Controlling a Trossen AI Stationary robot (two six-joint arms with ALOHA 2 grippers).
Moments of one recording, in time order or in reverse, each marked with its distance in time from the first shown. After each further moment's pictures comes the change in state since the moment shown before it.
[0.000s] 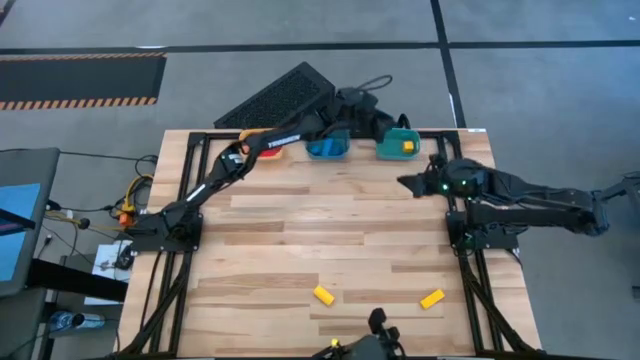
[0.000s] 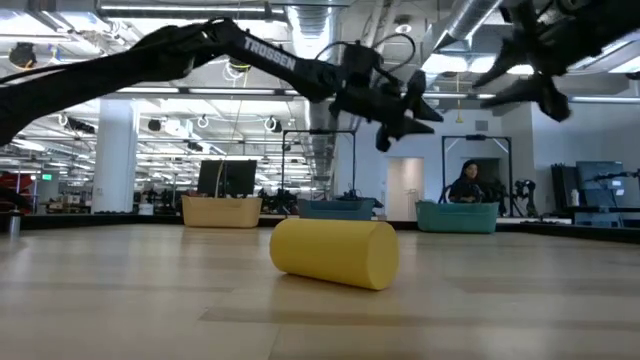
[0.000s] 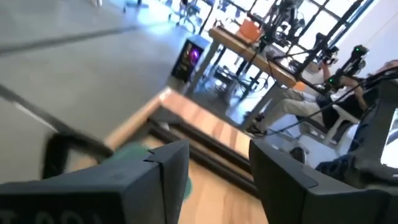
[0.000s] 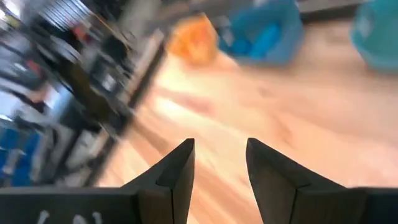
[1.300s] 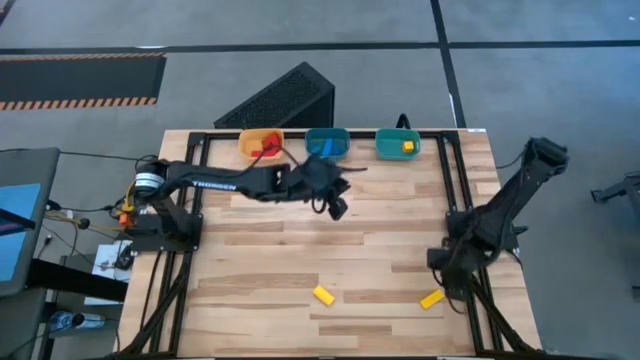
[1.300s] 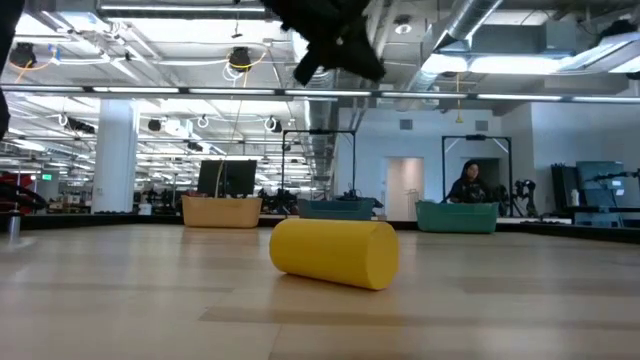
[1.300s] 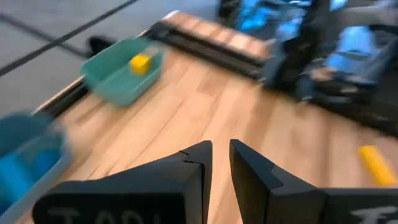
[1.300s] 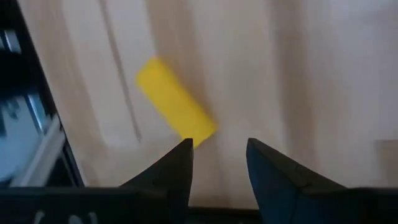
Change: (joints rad) left arm -0.415 -0.804 -0.925 -0.199 -0.571 0.088; right arm 1.078 0.411 -0.001 -0.379 -0.280 0.171
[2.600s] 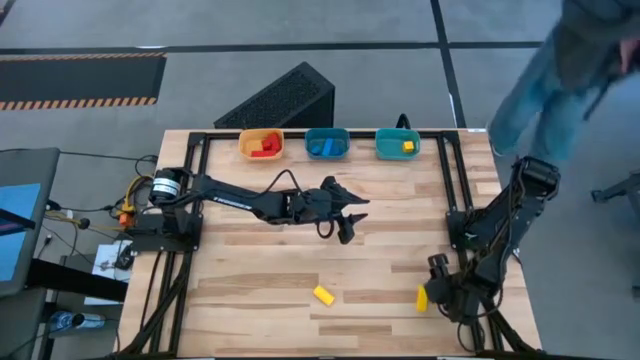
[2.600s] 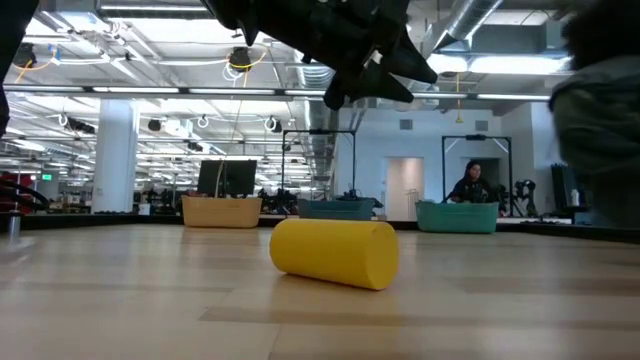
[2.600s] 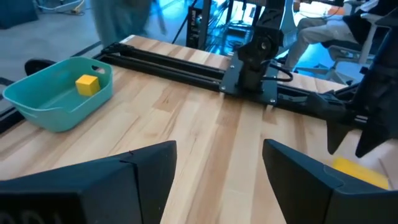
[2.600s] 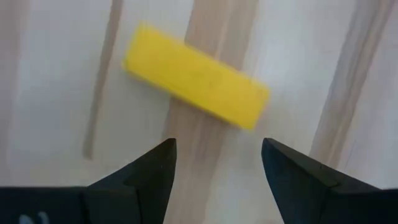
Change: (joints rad) left arm -0.107 0.126 -0.162 0.464 -0.015 0.093; right arm 0.262 0.417 0.091 0.134 0.296 -0.249
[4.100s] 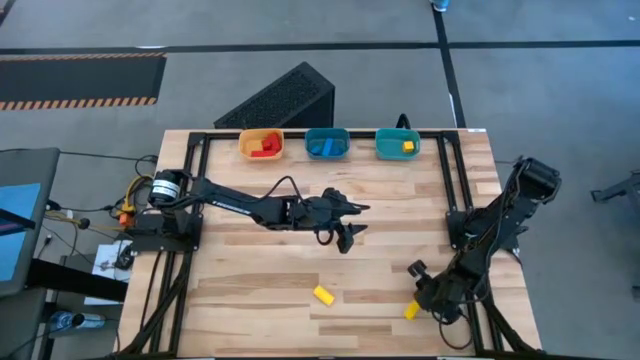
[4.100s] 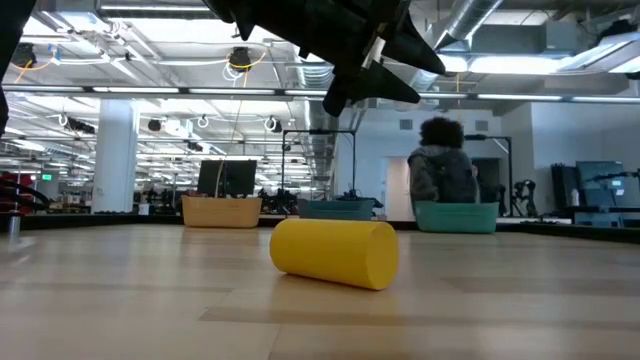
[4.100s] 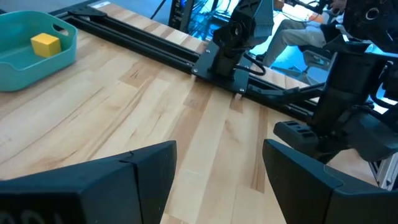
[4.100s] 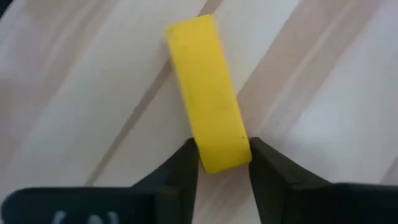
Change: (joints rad) left arm -0.042 0.000 0.000 -0.034 0.053 -0.182; right arm -0.155 0.042 -0.085 0.347 -0.111 -0.518
